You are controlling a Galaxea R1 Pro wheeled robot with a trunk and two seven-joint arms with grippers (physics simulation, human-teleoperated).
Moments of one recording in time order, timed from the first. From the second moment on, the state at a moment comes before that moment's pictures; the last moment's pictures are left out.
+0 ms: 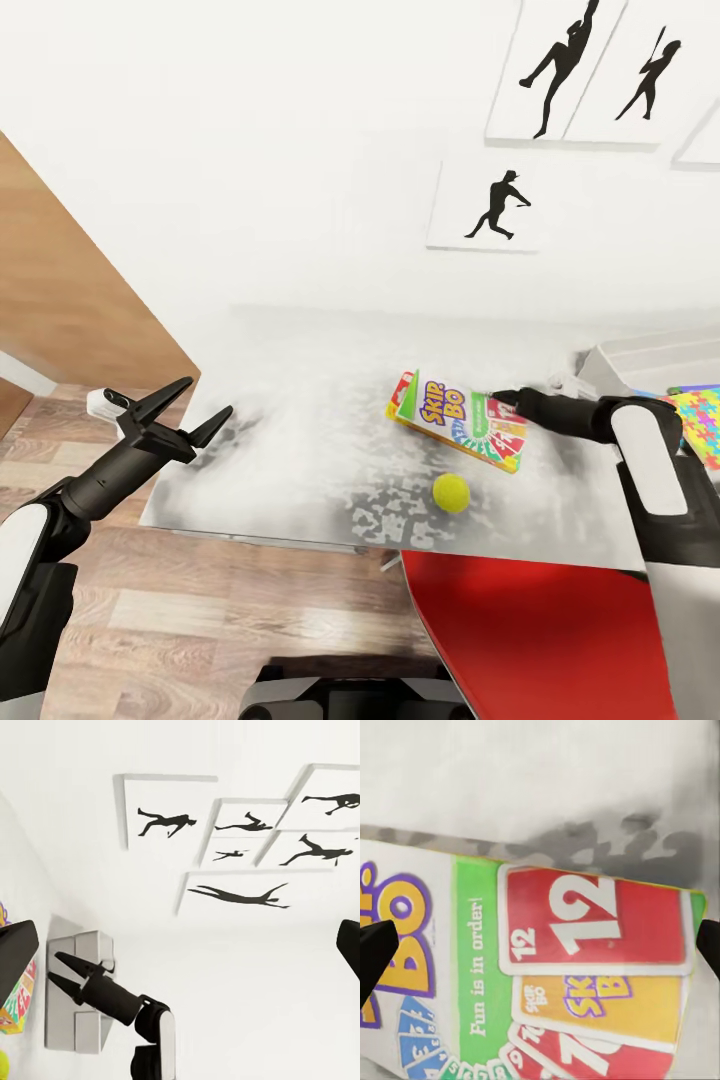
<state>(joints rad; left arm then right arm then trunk) -0.44 0.19 0.24 -1.61 1.69 1.02 -0.30 -0.78 -0.27 -0.06 -1.46 -0.95 1.04 -0.36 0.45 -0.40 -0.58</state>
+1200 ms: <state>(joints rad) -0.44 0.19 0.24 -1.61 1.69 1.02 -0.30 -0.71 -0.29 -0.08 -1.43 -0.95 1.04 -0.35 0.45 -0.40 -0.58</state>
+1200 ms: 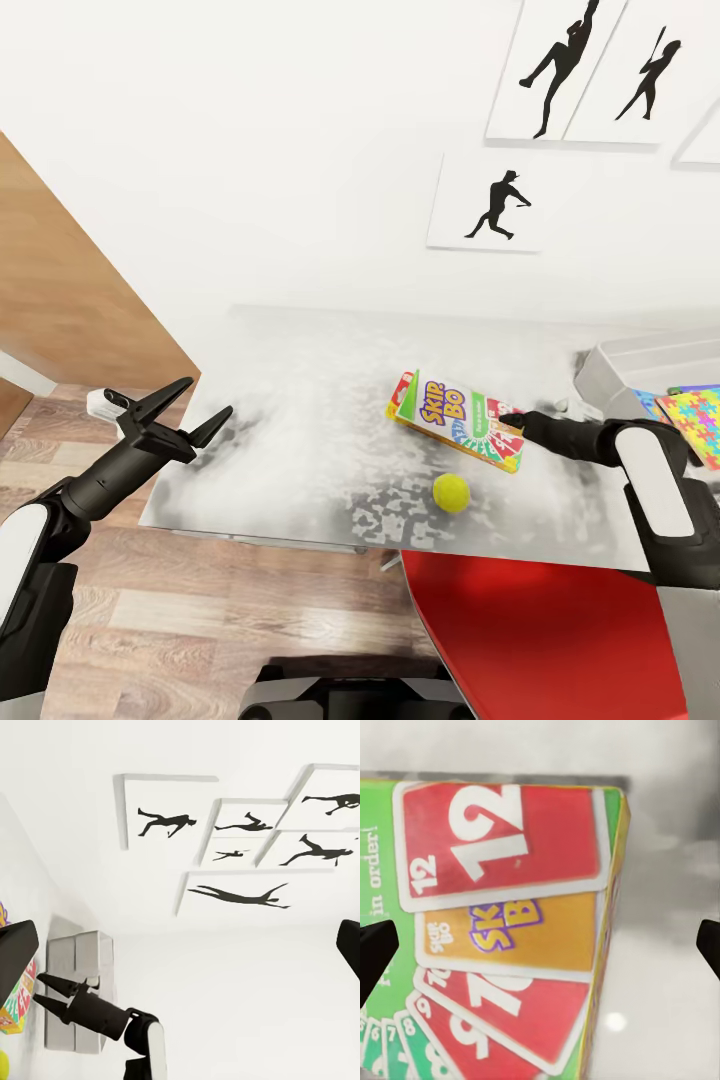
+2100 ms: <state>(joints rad) -0.44 0.19 0.24 -1.61 1.69 1.02 -0.29 -0.71 -0.29 -0.08 -1.39 -0.95 1.04 -0.35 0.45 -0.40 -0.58</state>
